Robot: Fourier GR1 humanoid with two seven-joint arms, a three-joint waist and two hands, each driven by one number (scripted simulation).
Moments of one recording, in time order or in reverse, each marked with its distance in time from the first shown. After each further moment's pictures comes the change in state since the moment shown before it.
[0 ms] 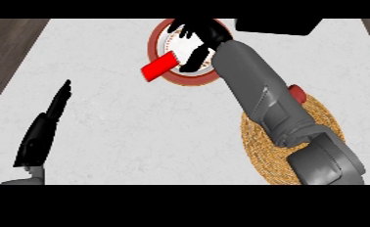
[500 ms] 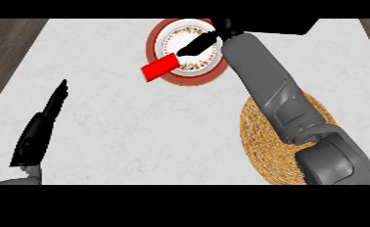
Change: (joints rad) left arm -0.005 0.010 0.017 0.013 0.005 -0.006 -0.004; right arm 0.019 -0.037 -0.179 -0.051 -0.167 -0.079 -0.039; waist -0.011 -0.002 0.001
